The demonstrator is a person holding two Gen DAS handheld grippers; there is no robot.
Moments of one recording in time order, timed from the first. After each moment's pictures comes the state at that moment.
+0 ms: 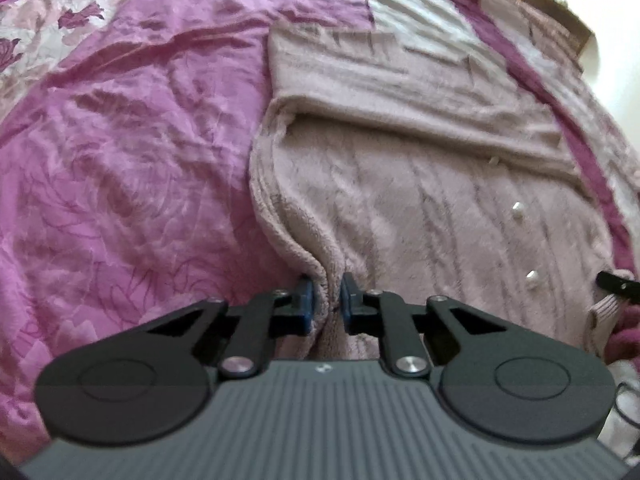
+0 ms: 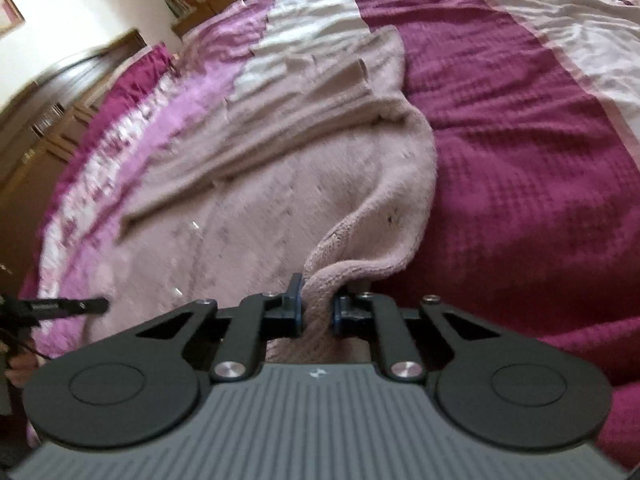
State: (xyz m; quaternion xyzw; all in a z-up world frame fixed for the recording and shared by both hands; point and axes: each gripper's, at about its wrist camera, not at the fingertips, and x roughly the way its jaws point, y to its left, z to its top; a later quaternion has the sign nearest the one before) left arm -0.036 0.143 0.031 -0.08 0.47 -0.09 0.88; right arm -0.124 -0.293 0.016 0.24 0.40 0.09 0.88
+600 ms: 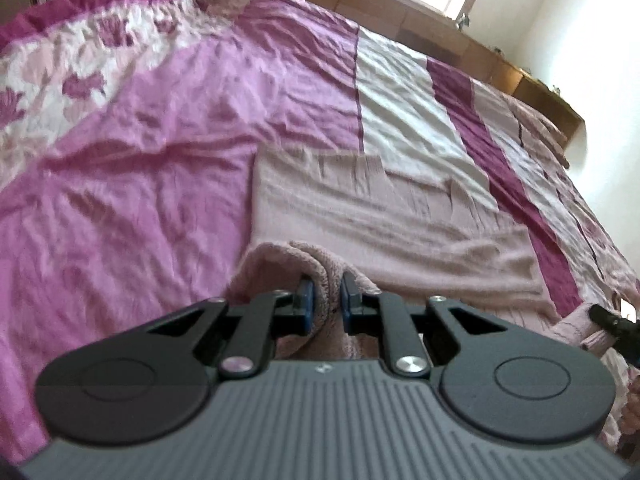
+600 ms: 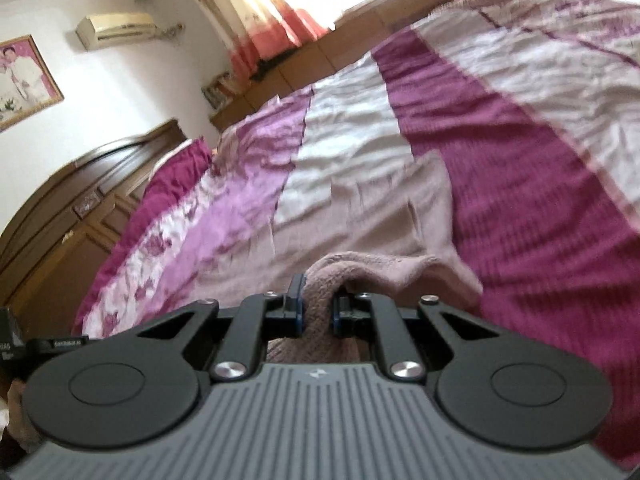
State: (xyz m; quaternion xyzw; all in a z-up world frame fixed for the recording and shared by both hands) left arm 0.006 0.142 0.088 -0.14 0.35 -0.07 0.92; right arm -0.075 -0.310 0.069 0.28 0.26 0.10 0.92
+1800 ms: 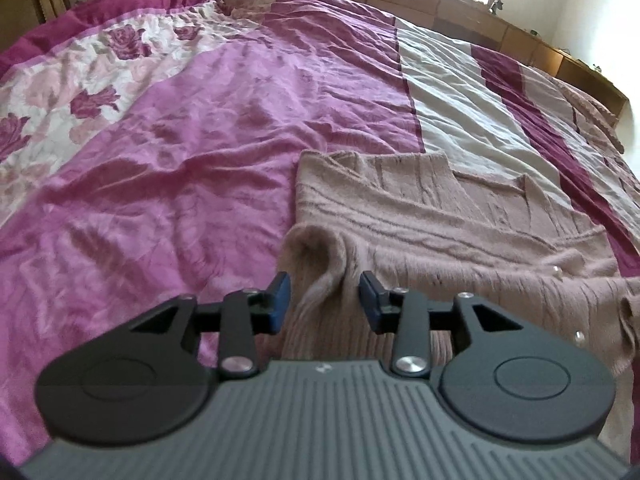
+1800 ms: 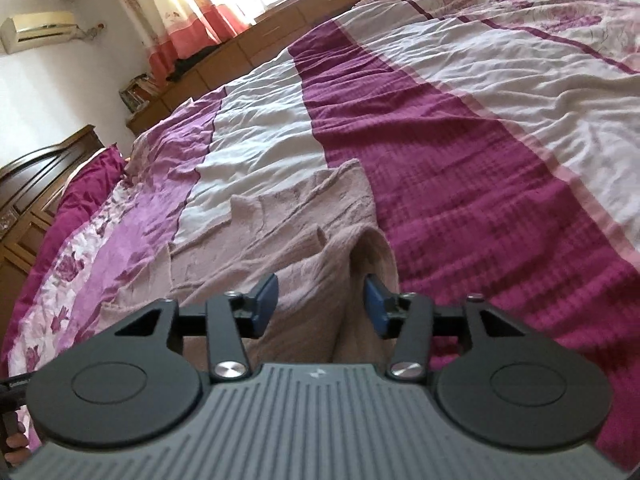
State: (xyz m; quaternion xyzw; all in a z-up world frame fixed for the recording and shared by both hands) left arm 0.062 0.141 0.051 -0.08 0.37 -0.01 0.93; right arm 0.002 -0.319 0.032 0.27 0.30 -0.02 0.91
